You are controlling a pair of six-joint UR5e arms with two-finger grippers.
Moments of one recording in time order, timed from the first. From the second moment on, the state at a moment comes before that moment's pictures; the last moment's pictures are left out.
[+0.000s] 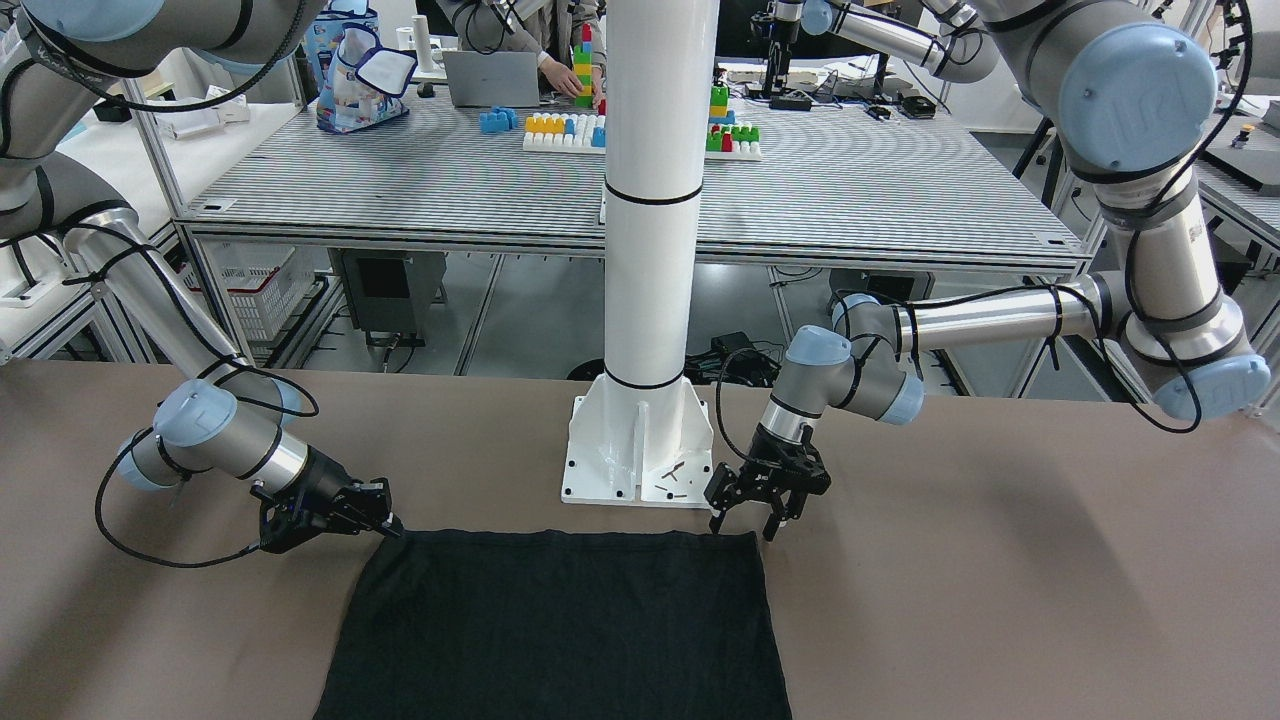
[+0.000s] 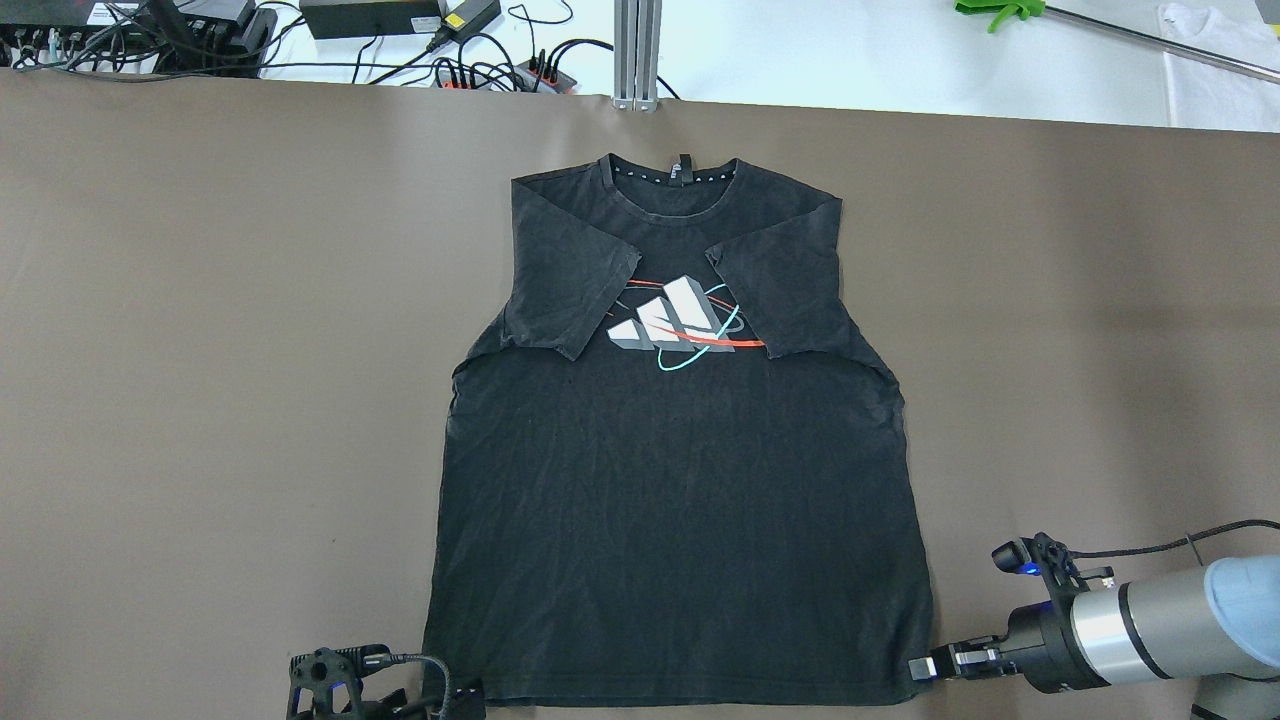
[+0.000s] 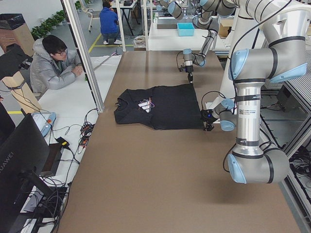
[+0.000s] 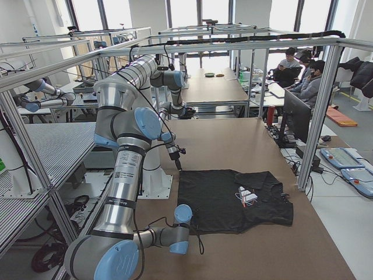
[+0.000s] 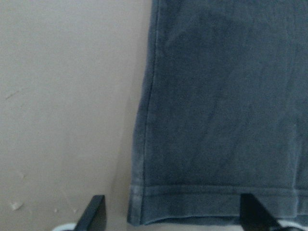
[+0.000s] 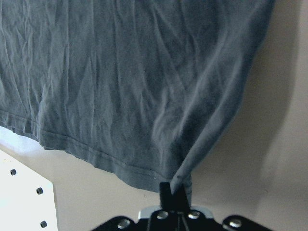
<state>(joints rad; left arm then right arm) 0.05 -1.70 -1.97 -2.11 -1.14 -1.76 0.47 -1.74 1.76 -0.25 2.13 1.41</state>
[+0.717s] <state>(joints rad) 0.05 -1.71 -1.96 -2.11 -1.13 -1.76 0.47 -1.74 1.76 -0.26 2.13 1.41</state>
